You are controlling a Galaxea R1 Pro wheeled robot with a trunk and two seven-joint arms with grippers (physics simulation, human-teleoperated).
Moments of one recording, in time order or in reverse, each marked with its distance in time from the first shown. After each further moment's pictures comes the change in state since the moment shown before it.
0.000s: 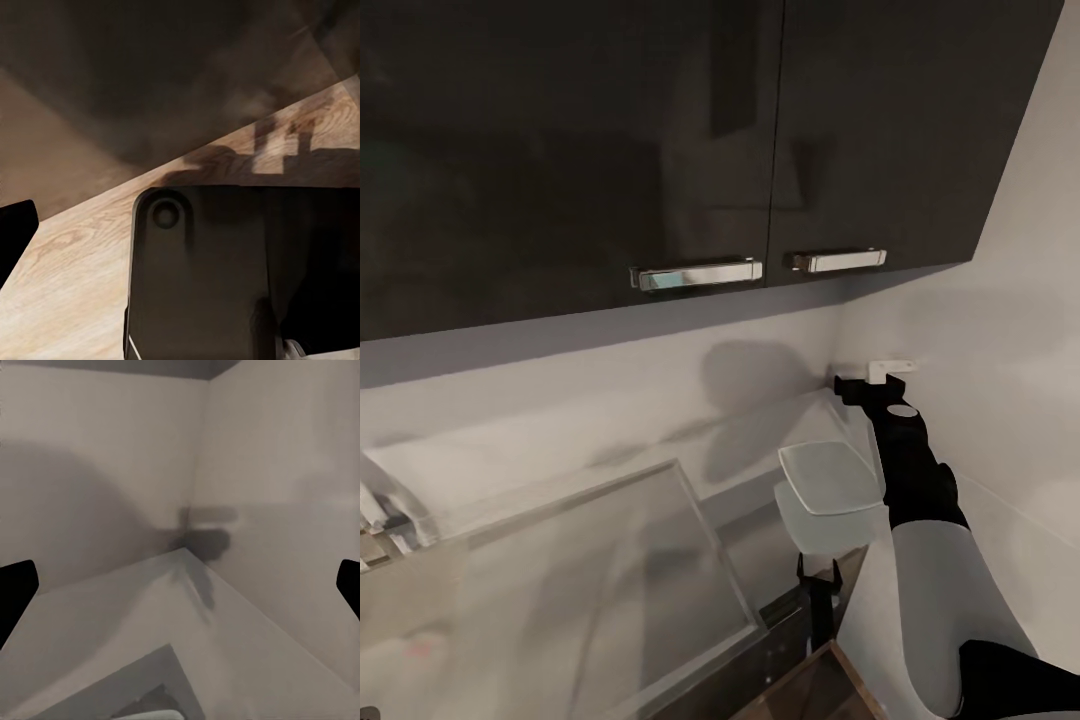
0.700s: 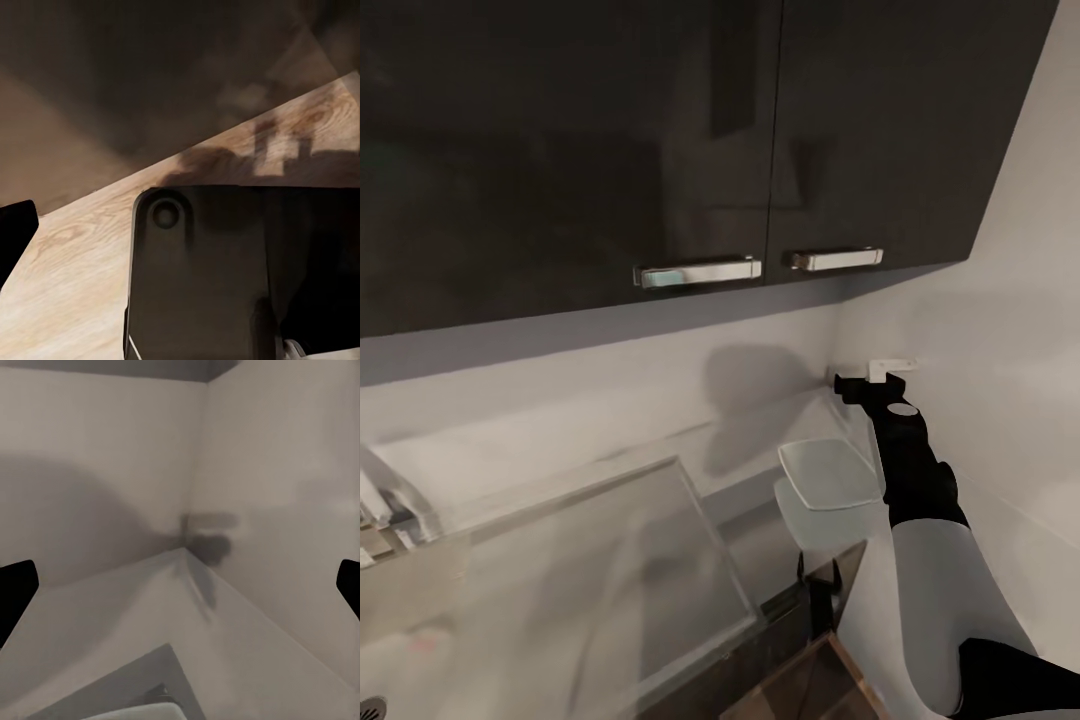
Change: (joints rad) left arm 0.000 0.000 0.000 0.000 0.000 0.000 0.000; right arm -0.005 0.000 0.000 0.000 0.000 0.000 0.000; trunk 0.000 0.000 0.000
